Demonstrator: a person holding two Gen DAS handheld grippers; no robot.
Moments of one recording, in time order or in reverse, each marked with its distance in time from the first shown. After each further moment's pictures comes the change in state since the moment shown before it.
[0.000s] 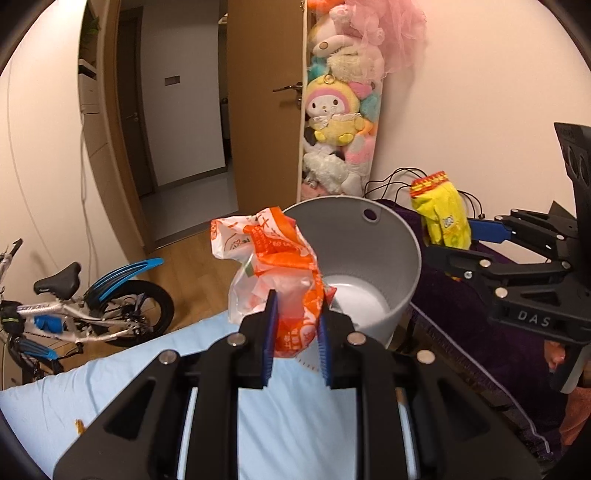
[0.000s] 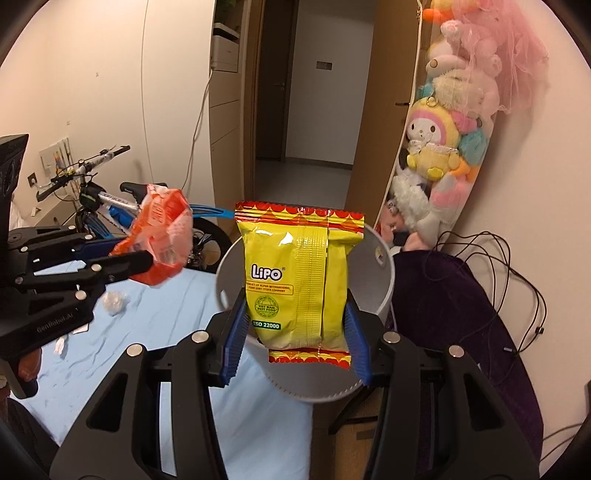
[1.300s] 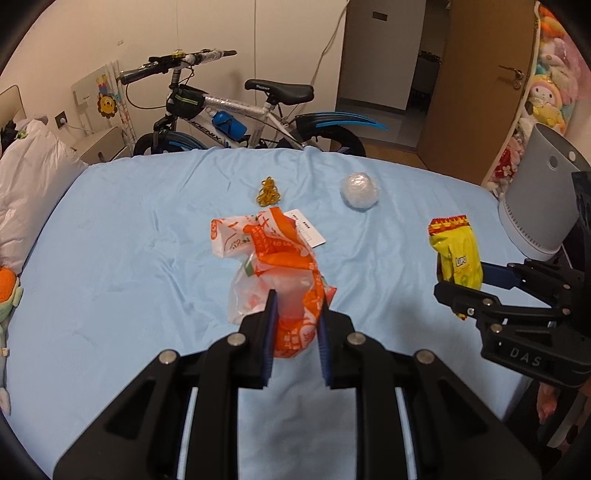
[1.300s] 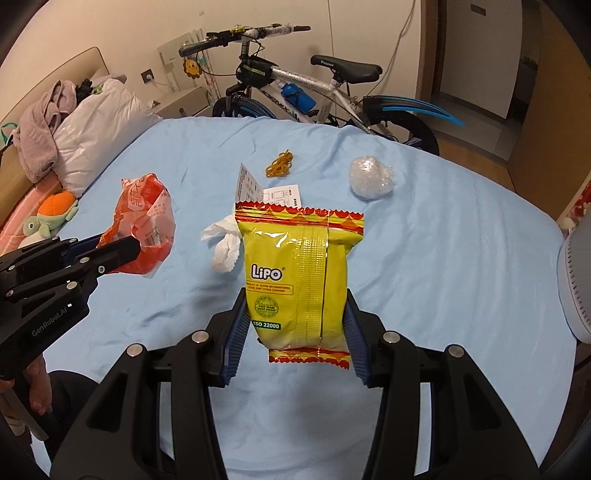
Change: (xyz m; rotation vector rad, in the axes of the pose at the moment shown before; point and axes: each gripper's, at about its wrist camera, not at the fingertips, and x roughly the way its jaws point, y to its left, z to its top) left arm -0.189 0.236 -0.363 -0.484 0.201 0.478; right arm 0.075 0.436 -0.177 -0.184 0.287 0.448
